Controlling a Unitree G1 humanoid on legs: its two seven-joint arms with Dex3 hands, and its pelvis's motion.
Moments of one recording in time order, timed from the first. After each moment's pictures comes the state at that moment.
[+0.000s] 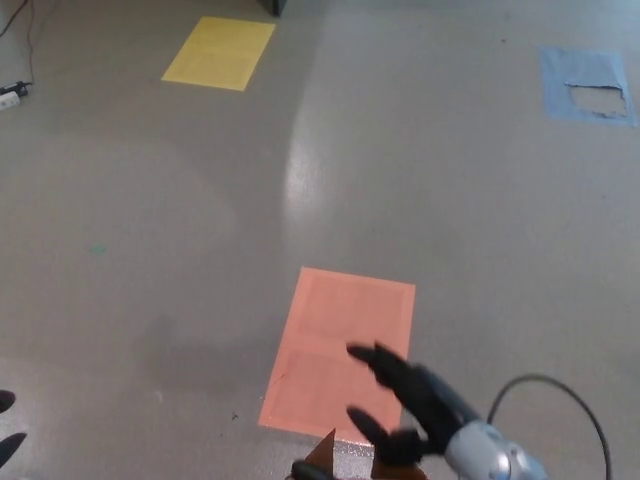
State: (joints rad) left_arm -0.35 0.67 -0.06 1.19 0.16 -0.30 -0.23; right_arm -0.46 -0.08 0.38 0.89 -0.36 -0.27 -0.06
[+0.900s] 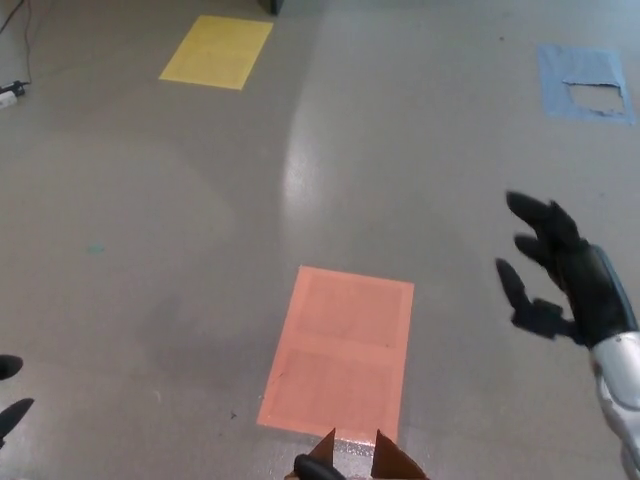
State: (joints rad) left_arm -0.42 0.67 -0.06 1.20 0.16 -0.30 -0.23; right_arm -0.45 -0.27 -0.01 0.76 -0.19 -0.30 -0.03
